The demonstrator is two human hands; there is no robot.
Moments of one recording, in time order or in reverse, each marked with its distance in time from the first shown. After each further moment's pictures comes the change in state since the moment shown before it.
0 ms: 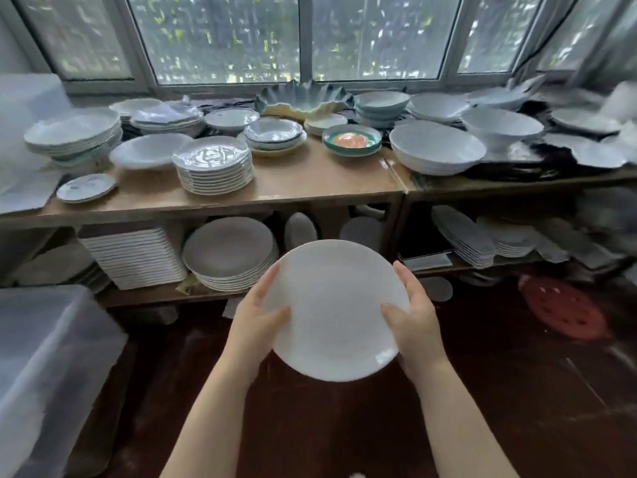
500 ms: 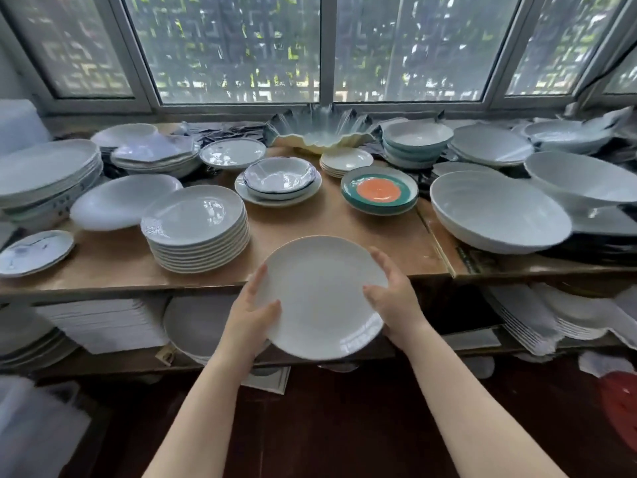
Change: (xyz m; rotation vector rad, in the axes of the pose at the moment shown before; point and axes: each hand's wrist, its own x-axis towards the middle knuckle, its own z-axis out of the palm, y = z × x) left_hand 0.339 0.030 0.028 -0.144 0.069 -0.017; right_hand 0.380 -0.029 0.085 -0.052 -0.141 0.047
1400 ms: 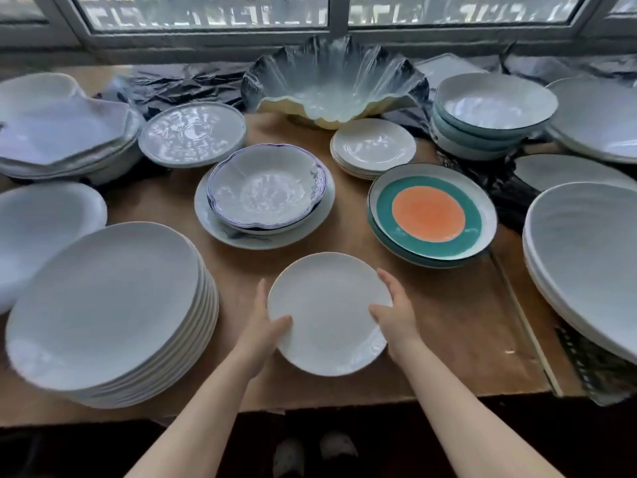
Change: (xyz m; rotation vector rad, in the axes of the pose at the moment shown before) left_hand 0.344 -0.078 0.026 0.247 -0.057 -0.440; right_hand 0.331 0.095 0.047 -0.063 0.115 0.326
